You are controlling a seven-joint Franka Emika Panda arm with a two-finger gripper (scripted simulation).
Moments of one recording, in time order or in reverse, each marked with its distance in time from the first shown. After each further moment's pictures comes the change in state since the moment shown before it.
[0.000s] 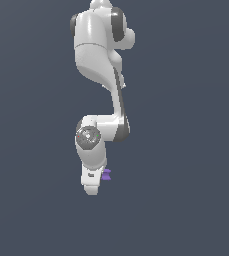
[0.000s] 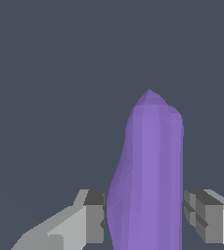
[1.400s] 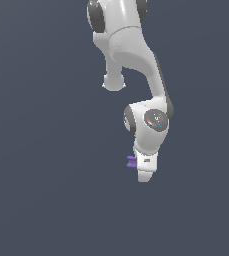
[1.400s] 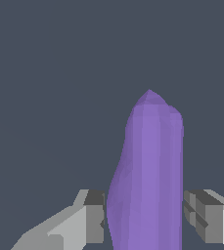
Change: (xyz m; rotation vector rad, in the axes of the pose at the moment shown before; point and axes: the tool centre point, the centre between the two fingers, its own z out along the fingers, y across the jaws) arm 0.183 -0.057 -0.031 0.000 0.000 -0.003
